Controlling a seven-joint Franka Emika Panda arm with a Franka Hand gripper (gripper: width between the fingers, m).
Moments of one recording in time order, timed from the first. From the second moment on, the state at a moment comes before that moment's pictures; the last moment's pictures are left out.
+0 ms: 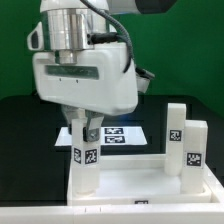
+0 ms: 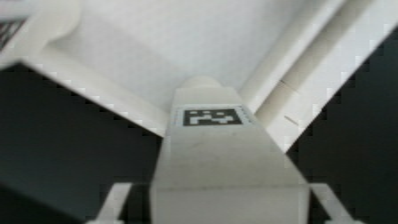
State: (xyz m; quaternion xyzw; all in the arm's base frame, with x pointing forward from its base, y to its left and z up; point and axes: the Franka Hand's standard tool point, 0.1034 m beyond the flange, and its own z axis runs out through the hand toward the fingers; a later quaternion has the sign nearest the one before) arm 0.614 -0.048 0.111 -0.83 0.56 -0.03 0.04
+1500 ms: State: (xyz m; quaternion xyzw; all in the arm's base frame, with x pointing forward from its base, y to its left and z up) arm 0.611 -0.048 0.109 -0.98 0.17 -0.08 0.04
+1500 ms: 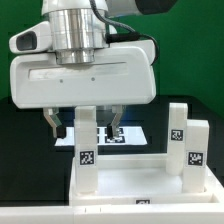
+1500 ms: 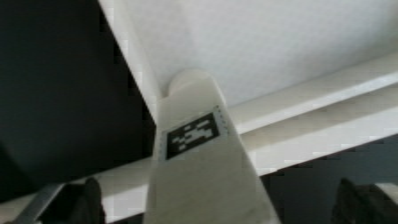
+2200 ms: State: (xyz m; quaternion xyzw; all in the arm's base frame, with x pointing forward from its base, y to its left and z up) arm 0.617 -0.042 0.111 -0.88 0.46 -0.06 0.06
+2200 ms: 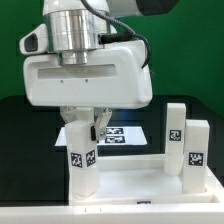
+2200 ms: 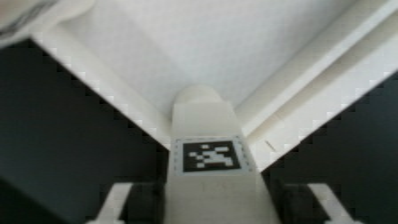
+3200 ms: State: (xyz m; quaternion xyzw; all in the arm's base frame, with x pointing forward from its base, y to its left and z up) arm 0.625 -0.033 0.107 -0.77 0.63 -0.02 0.08
